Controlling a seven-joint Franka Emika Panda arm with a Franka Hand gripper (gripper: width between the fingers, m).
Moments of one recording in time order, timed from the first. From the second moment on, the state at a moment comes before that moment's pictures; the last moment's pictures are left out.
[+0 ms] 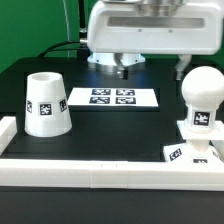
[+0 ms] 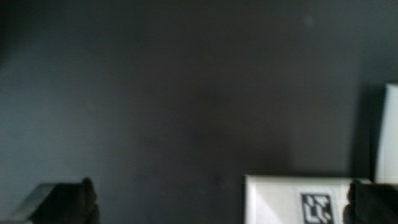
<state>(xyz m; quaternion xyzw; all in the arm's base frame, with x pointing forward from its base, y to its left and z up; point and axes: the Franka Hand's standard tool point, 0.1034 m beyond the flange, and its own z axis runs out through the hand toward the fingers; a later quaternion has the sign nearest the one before) 0.528 0.012 0.108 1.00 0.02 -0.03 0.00</state>
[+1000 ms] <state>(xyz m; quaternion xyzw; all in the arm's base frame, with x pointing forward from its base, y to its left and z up) 0.489 -0.075 0.115 1.00 0.05 -0.03 -0.02</state>
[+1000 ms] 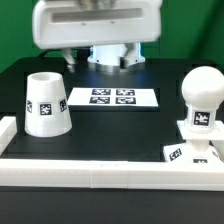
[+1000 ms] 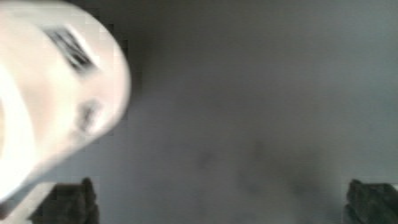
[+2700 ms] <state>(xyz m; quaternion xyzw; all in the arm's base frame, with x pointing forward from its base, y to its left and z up) 0.468 -0.122 0.082 1.00 0.06 -0.05 -0.01</state>
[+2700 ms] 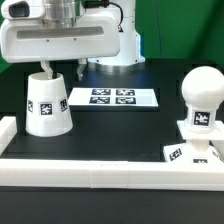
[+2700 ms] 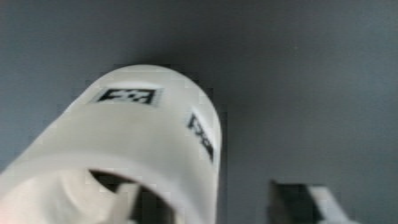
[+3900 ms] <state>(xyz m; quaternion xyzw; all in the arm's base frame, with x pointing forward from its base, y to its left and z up) 0.522 -0.012 0.146 0.99 -0.05 -0.10 -0.10</state>
